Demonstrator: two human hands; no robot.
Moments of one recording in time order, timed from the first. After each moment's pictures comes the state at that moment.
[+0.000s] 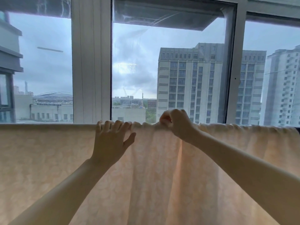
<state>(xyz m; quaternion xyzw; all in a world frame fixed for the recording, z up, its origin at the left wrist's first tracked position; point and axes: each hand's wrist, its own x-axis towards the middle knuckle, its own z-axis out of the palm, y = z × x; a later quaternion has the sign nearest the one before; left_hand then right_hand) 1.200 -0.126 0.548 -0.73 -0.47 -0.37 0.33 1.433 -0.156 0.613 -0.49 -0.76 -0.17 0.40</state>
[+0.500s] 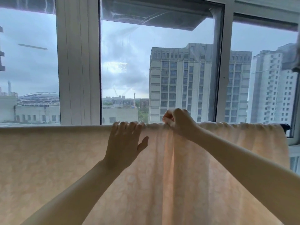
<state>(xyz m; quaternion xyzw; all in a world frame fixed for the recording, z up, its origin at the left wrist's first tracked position) 1.257 -0.127 0.544 -0.76 -0.40 -0.38 0.34 1.468 -0.153 0.610 -0.53 -0.73 -0.17 0.39</state>
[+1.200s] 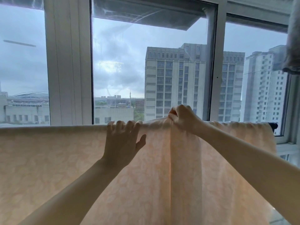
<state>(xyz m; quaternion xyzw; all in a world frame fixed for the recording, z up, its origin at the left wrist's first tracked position) 1.280 -0.120 0.545 -0.76 -0.41 -0.37 0.35 1.502 -0.154 0.625 -0.59 -0.70 -0.16 0.36</state>
